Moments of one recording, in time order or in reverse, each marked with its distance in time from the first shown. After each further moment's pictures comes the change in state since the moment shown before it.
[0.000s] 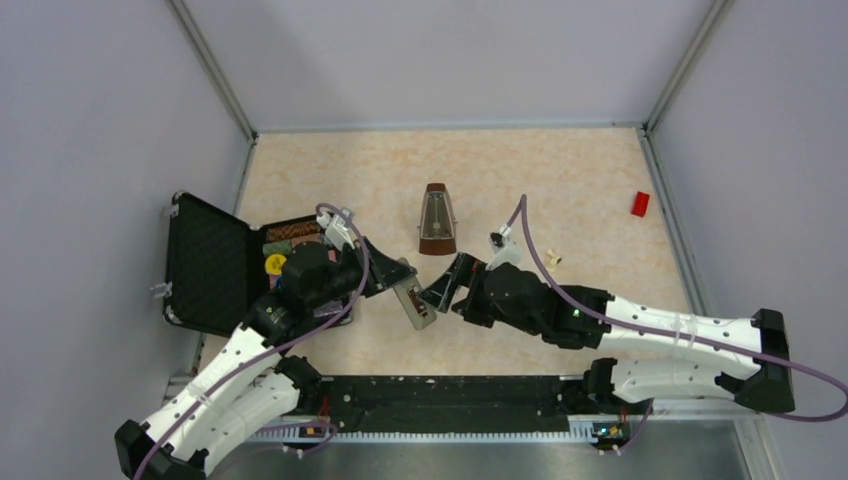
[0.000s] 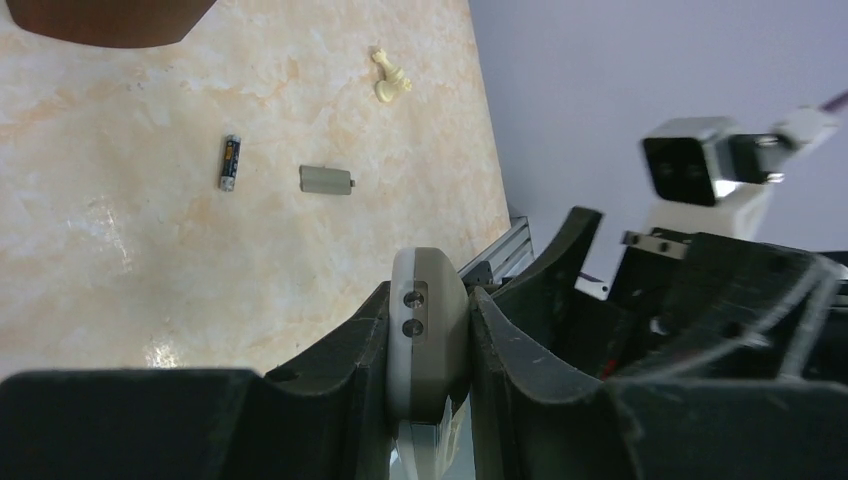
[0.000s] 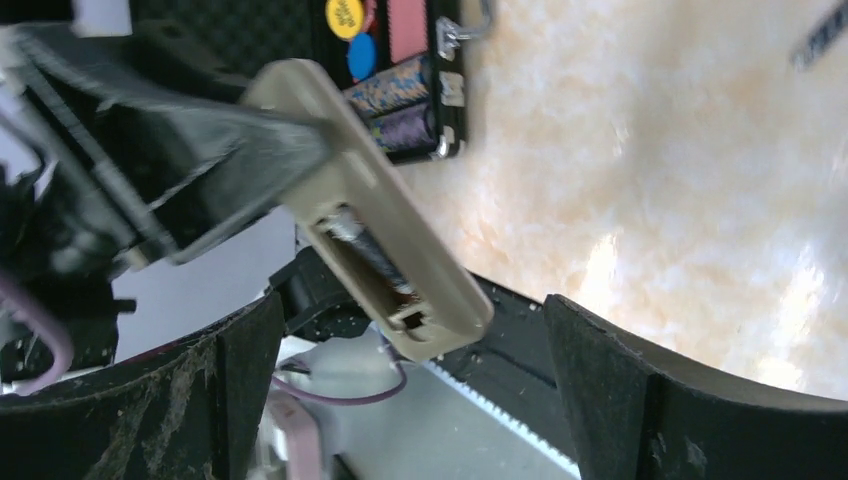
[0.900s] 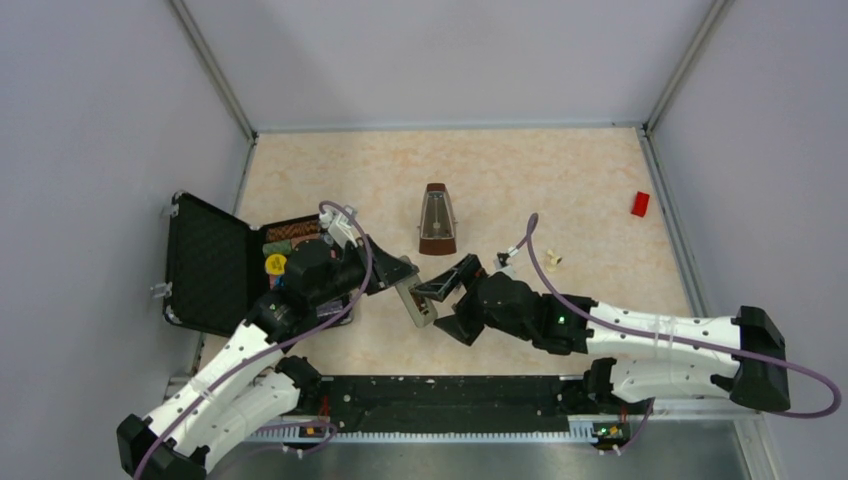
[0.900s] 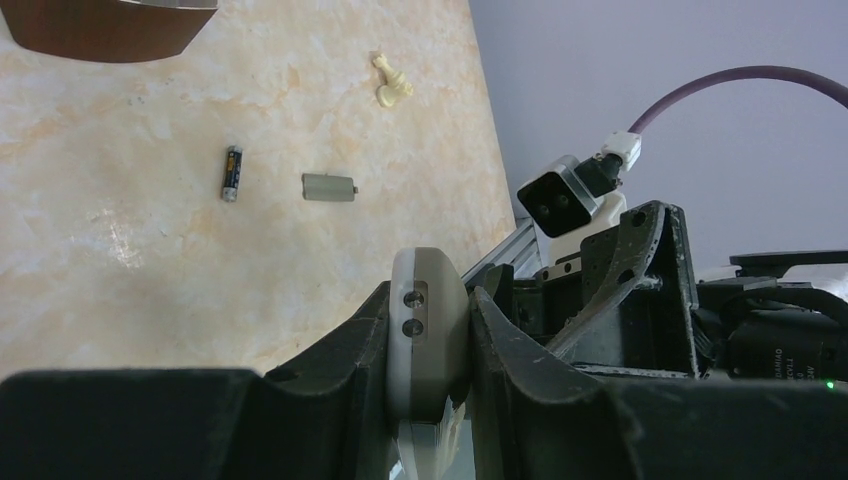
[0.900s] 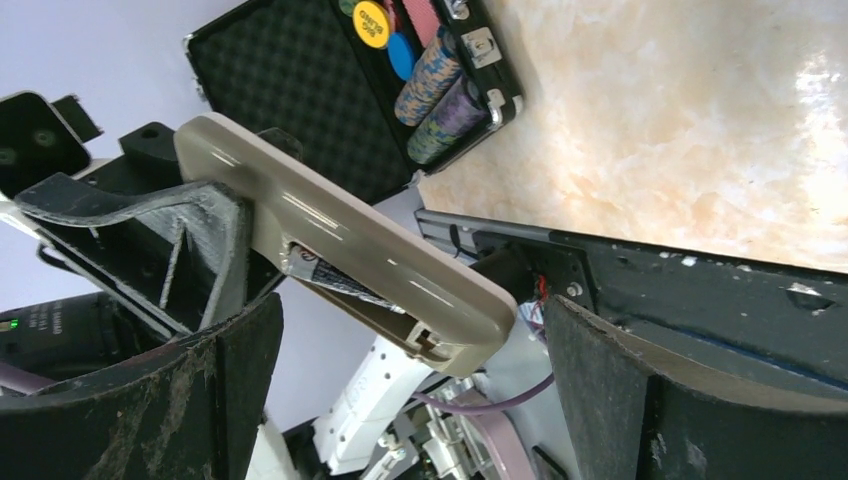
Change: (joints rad) left arm 0.000 0.028 0.000 0.034 0.002 0.023; right arm -0.016 0.028 -0.170 0.162 -0.055 0.574
